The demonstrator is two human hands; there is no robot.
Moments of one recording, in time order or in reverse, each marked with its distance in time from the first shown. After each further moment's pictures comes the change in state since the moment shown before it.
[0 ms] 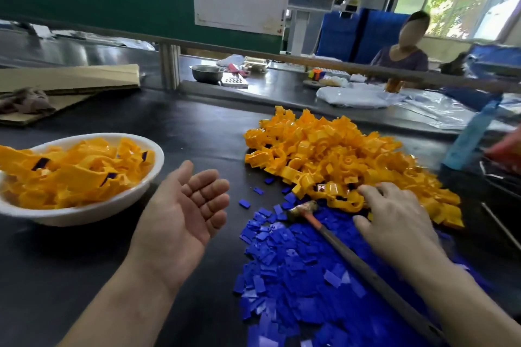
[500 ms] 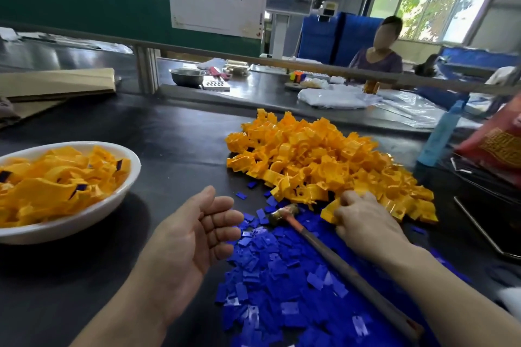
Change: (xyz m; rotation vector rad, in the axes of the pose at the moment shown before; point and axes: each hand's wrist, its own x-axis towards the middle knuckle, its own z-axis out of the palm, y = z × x) left_hand -0.004 -0.024 0.013 0.187 -0.106 -0.139; right_hand 0.018 0.016 0.025 -0.088 -0.148 -0.227
